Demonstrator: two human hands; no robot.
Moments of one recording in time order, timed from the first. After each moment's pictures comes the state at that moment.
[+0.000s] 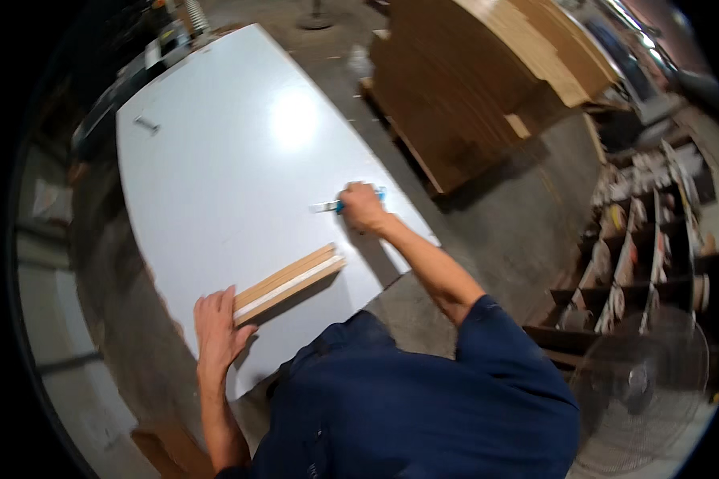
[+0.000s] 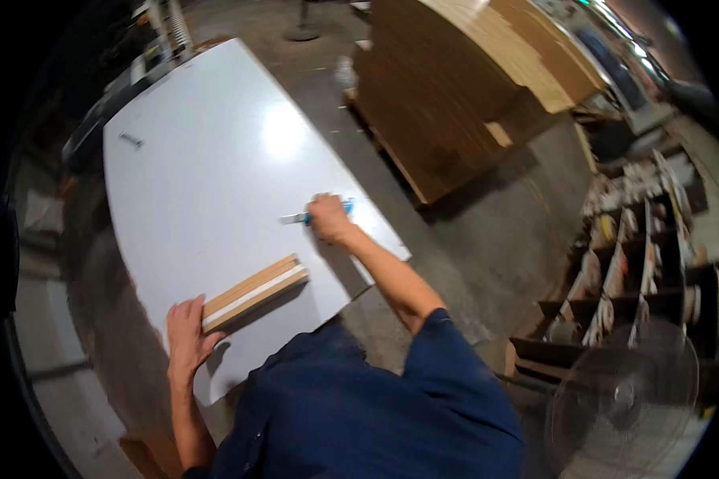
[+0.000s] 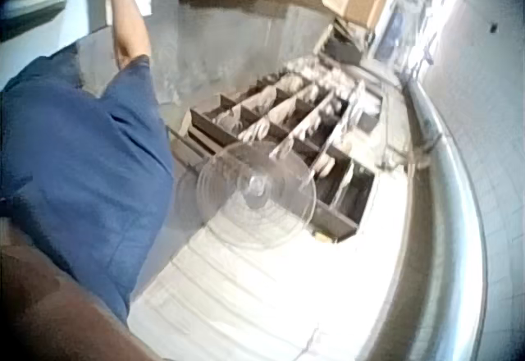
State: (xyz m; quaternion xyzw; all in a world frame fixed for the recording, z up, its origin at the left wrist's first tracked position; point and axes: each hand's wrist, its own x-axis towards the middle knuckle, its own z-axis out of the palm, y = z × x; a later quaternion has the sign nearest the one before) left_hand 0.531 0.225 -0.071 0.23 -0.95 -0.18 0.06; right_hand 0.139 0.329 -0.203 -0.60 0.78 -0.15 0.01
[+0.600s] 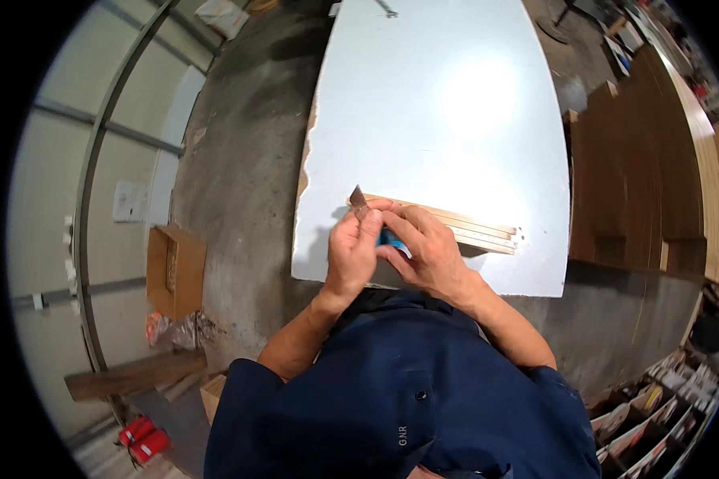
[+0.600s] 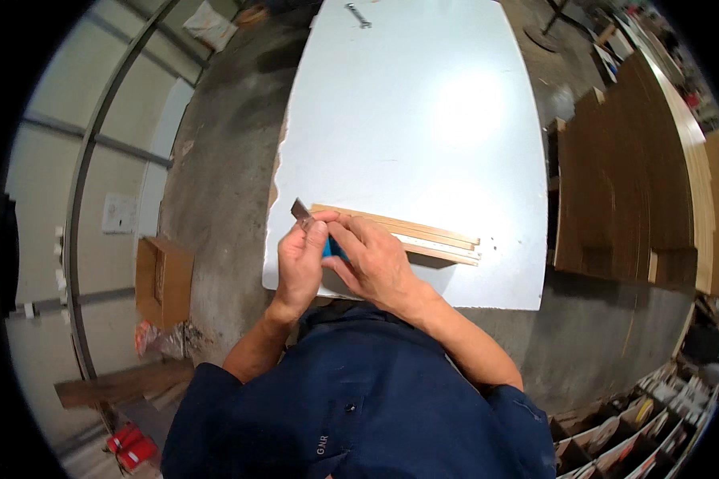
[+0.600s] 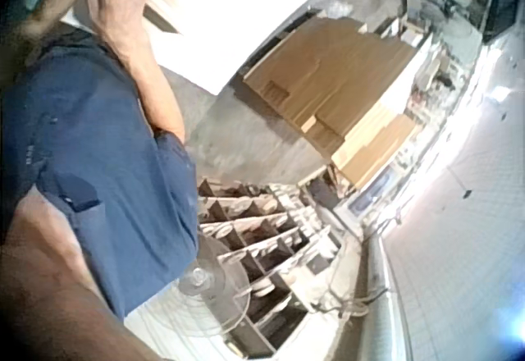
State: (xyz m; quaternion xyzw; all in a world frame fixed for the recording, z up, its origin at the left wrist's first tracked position) left_hand 0.522 0.295 -0.047 0.43 -0.56 -0.58 0.41; right_hand 0.370 0.326 -0.042 -0.74 0.49 -0.42 0.20
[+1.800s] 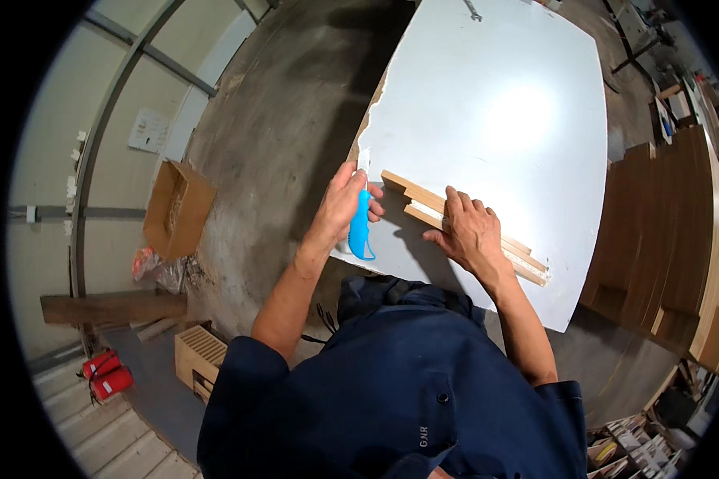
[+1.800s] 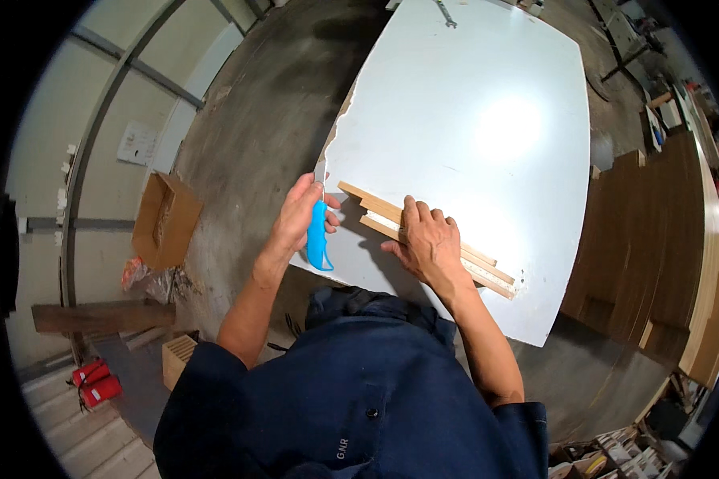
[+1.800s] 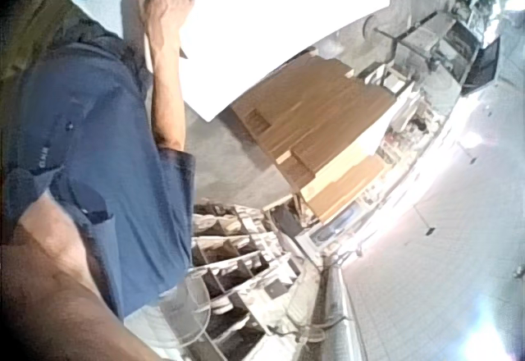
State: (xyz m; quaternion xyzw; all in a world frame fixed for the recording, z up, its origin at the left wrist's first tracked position) left_hand 0.613 0.236 -0.099 0.55 -0.37 -0.66 0.35; right_hand 0.376 0.284 -0.085 -0.79 0.60 -0.04 0.14
